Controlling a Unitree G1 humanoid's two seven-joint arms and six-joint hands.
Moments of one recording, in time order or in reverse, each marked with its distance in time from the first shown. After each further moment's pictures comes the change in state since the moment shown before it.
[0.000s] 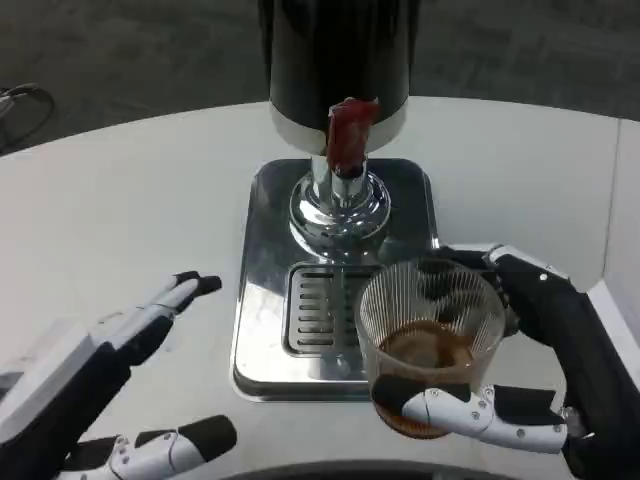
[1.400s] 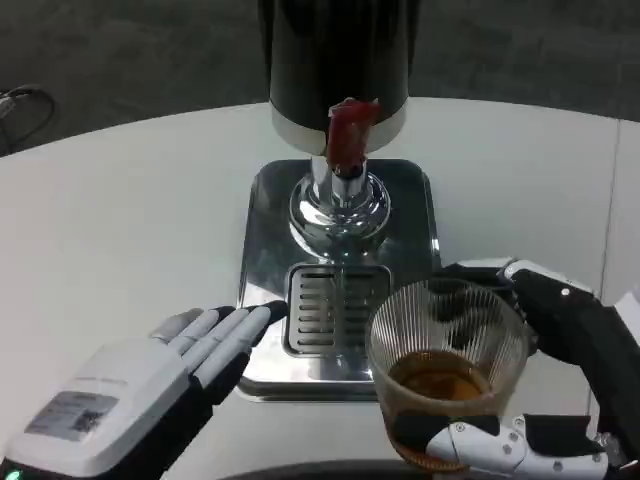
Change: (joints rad) left arm 0.085 -0.027 -0.089 -0.355 0.291 0.230 -0.073; right arm 0.099 -0.067 -0.077 -0.143 0.074 0.028 0.107
